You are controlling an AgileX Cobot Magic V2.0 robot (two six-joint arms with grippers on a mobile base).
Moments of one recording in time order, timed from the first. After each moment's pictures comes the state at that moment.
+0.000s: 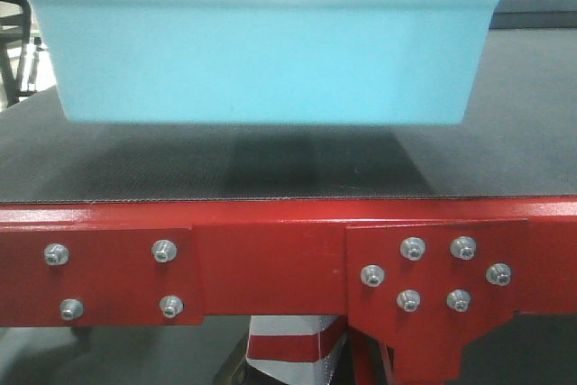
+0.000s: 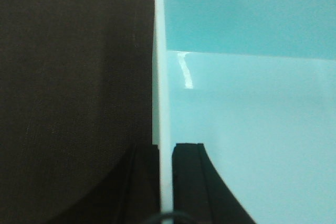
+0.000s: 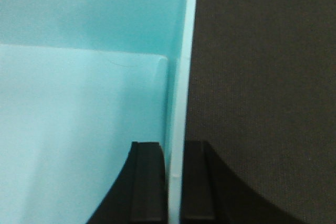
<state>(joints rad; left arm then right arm) -0.40 1.63 -1.30 0.42 0.56 -0.68 0.34 1.67 -1.34 -0.35 0.59 0.58</state>
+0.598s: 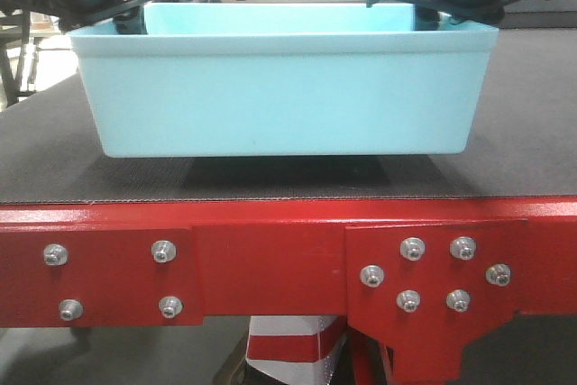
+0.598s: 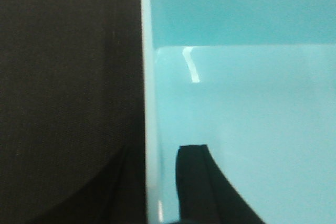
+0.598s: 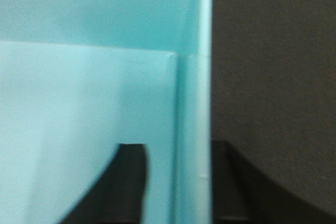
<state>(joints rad) -0.40 1.72 -1.30 0.47 0.46 -0.69 0.30 1.75 -1.33 -0.35 0.49 0.57</state>
